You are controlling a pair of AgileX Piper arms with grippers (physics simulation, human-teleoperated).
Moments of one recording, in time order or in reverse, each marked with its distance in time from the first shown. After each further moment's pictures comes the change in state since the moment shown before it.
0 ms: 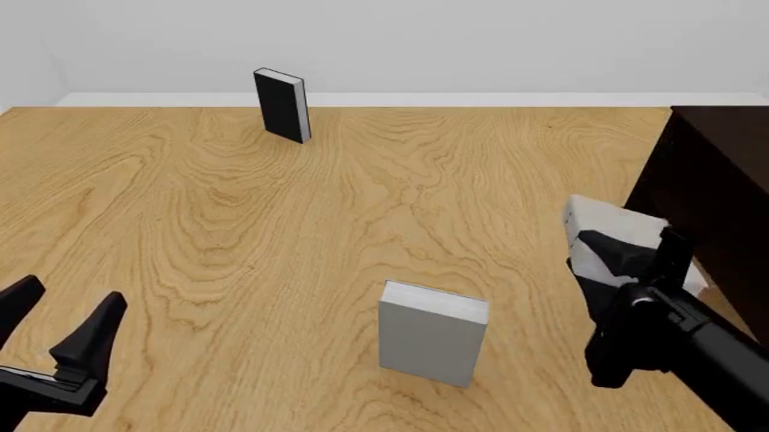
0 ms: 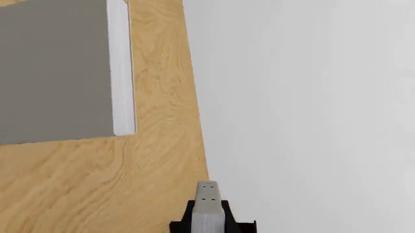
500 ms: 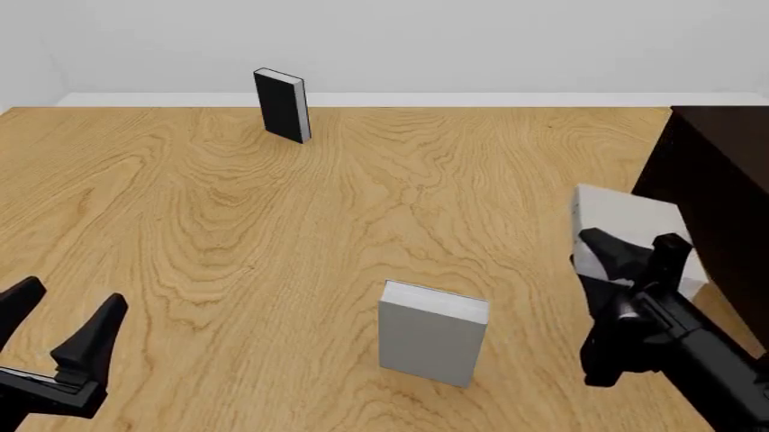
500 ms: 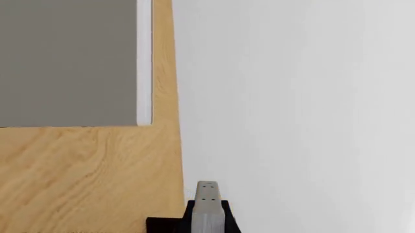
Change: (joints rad) left arm -0.004 -0.008 0.000 0.012 0.008; right arm -0.041 0.181 0.057 -0.318 -0.126
